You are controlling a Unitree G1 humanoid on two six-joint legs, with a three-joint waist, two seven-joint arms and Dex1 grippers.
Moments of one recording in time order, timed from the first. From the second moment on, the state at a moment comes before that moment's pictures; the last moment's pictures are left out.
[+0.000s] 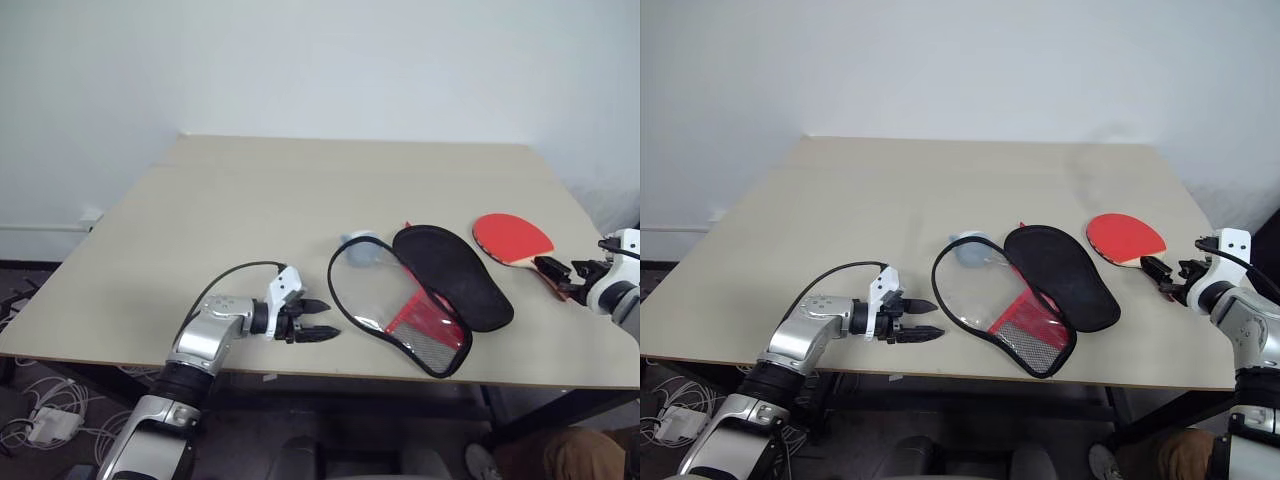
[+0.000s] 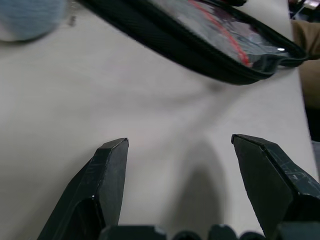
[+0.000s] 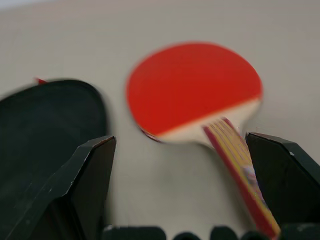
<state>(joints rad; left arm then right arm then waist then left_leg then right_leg) -0.40 0.46 -0.22 0.29 -0.23 0.36 -1.17 -0.41 -0.78 -0.31 0.58 0.44 0.53 0.58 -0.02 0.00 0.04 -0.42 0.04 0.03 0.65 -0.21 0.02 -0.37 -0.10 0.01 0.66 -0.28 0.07</state>
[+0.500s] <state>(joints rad) -0.36 0.48 -0.20 0.24 -0.22 0.38 -1.15 -0.72 -0.79 -0.18 1.21 0.17 0.22 0.68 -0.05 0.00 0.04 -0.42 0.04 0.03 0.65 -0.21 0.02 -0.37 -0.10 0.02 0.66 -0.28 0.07</state>
